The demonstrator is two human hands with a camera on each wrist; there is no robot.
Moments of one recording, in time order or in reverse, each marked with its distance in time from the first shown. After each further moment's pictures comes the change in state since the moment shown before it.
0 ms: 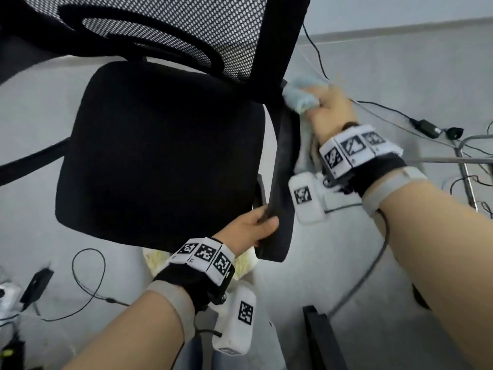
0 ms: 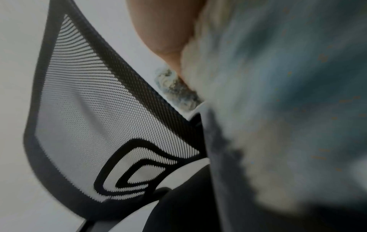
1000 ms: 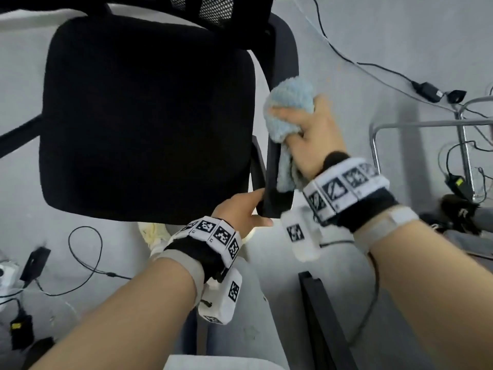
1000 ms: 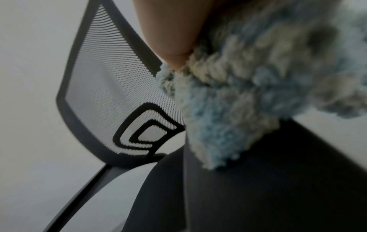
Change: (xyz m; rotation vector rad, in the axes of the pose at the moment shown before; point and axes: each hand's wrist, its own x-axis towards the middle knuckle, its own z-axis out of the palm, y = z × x) left_hand 0.008 -0.025 0.004 0.717 0.124 -0.029; right_hand -0.084 0.027 0.031 -0.051 -0.082 -0.052
